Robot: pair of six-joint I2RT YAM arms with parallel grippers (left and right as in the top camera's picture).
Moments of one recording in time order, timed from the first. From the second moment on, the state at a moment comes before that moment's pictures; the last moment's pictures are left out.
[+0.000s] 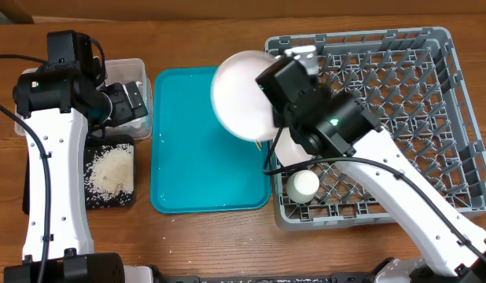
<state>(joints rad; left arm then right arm) 0.13 1.58 1.68 -1.33 0.00 -0.28 0.68 1.60 1.69 -1.09 0.56 0.49</state>
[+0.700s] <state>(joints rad) 0.13 1.58 1.68 -1.33 0.00 -0.28 0.31 1.67 1.69 -0.86 0.86 0.34</state>
